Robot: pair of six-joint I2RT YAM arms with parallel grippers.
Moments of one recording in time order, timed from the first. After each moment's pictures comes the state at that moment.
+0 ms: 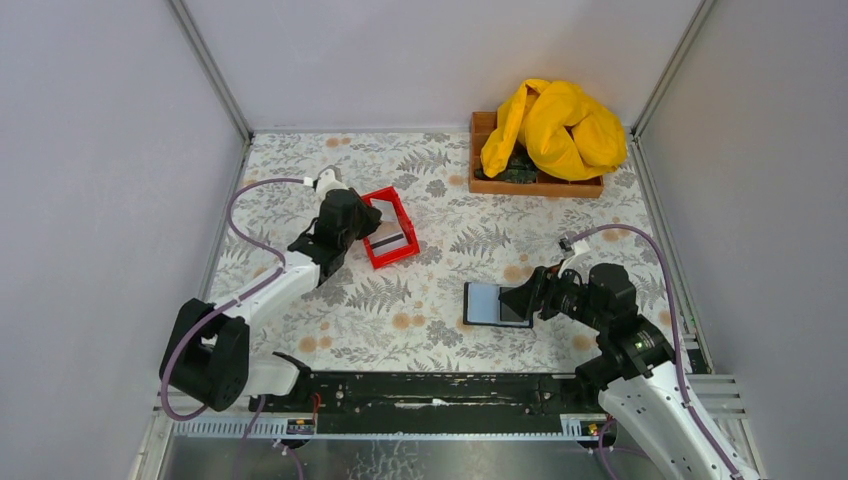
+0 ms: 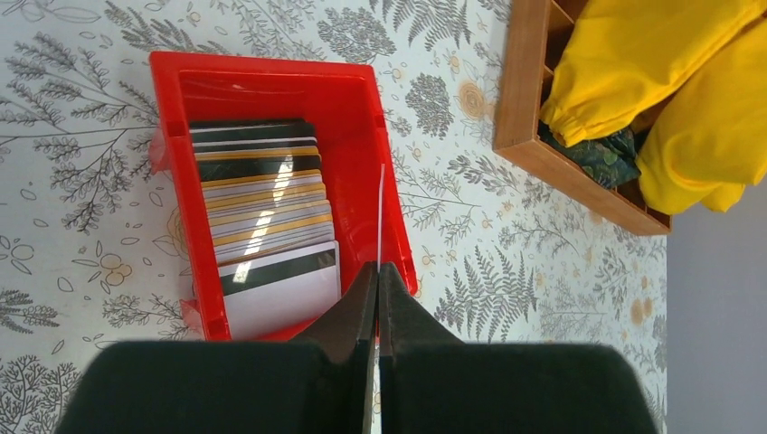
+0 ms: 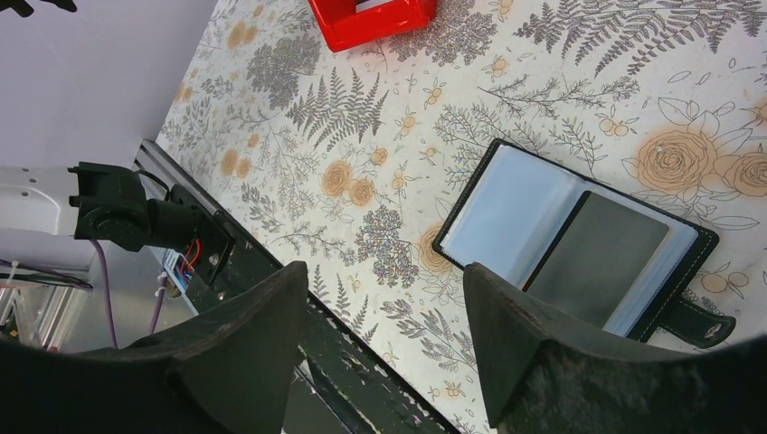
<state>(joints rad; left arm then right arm) -0.41 1.31 0.76 0.09 -0.19 -0.81 0.43 0.44 0.48 -0.45 -0.41 0.49</state>
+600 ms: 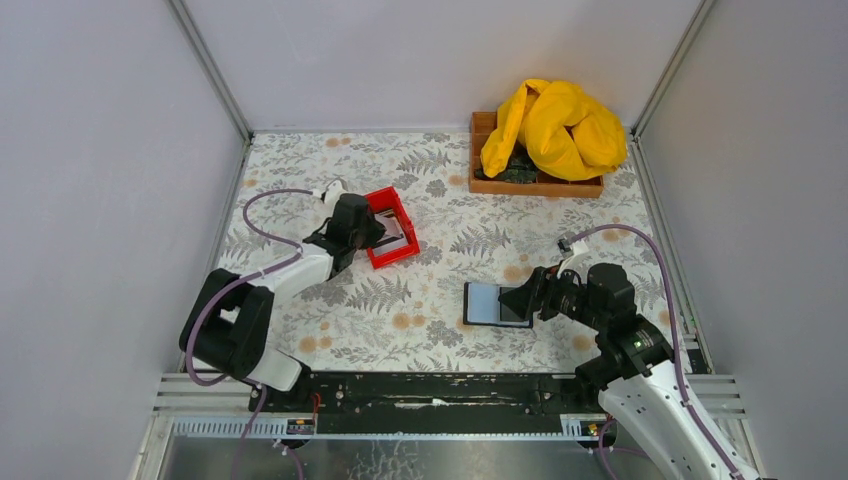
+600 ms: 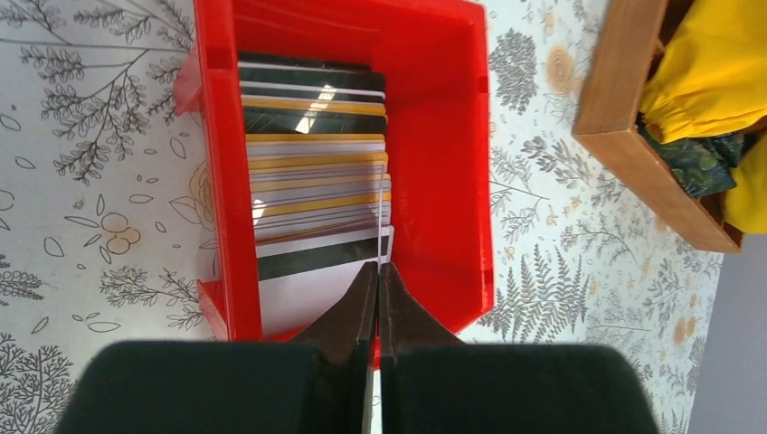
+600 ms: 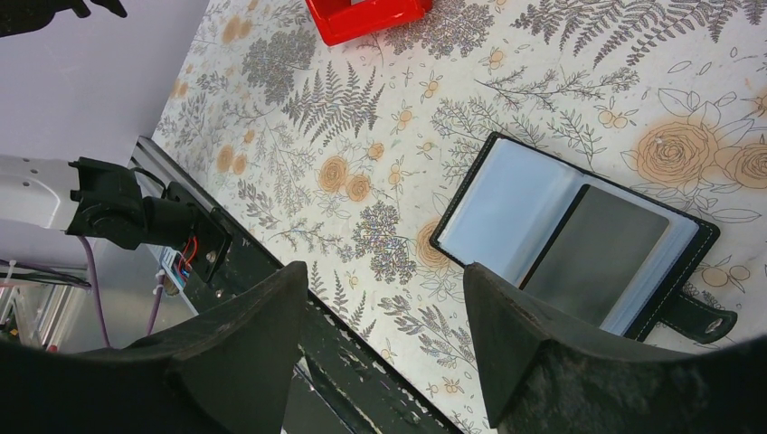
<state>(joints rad) -0.40 1.47 0.76 0.08 -0.19 -0.92 0.43 0.44 0.48 -0.45 -0.41 0.49</state>
